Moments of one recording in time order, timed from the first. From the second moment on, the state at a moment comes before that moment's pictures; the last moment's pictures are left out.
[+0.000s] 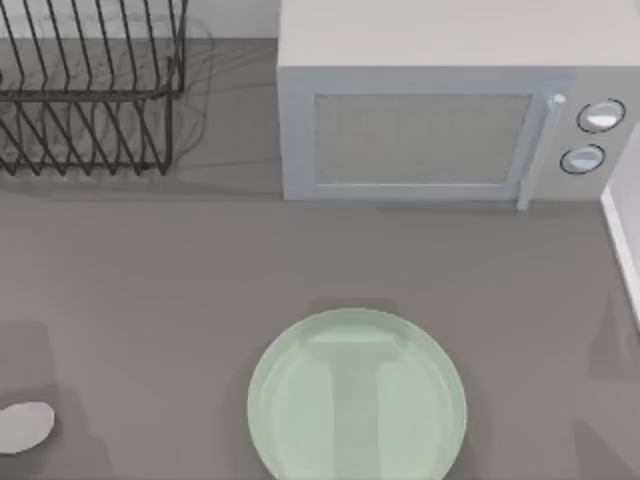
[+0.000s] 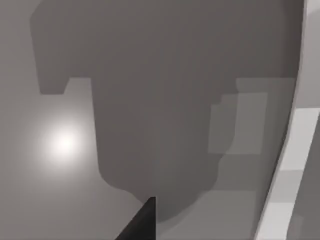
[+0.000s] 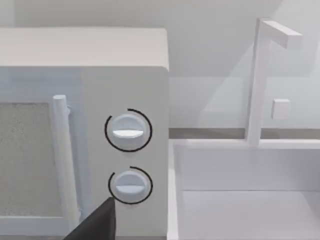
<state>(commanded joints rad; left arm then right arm) 0.41 1.59 0.60 -0.58 -0.01 1.77 0.00 0.00 0.00 0.00 0.00 0.00</state>
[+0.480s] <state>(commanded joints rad) 0.41 1.59 0.60 -0.58 -0.01 1.77 0.00 0.00 0.00 0.00 0.00 0.00</state>
